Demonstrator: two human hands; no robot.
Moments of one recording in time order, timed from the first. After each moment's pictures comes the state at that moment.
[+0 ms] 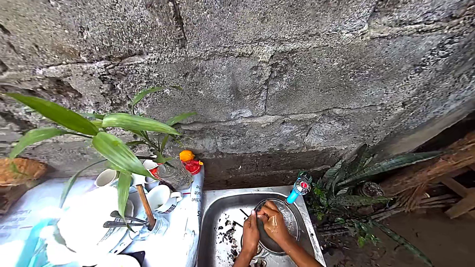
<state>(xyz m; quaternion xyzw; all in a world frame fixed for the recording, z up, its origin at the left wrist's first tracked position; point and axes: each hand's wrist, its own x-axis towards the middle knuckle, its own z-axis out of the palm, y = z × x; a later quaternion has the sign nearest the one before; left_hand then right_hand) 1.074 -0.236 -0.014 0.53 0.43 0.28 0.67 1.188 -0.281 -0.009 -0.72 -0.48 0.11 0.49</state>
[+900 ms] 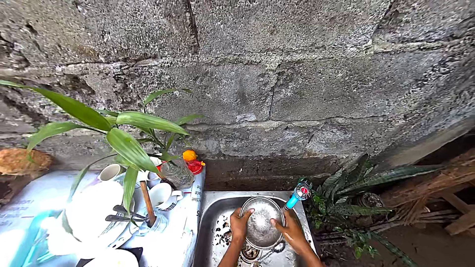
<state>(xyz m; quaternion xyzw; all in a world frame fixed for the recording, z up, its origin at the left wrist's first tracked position) 1.072 -0.191 -0.038 0.52 0.50 0.33 0.61 1.222 -0.330 0.005 -0.75 -0.32 0.34 0.47</state>
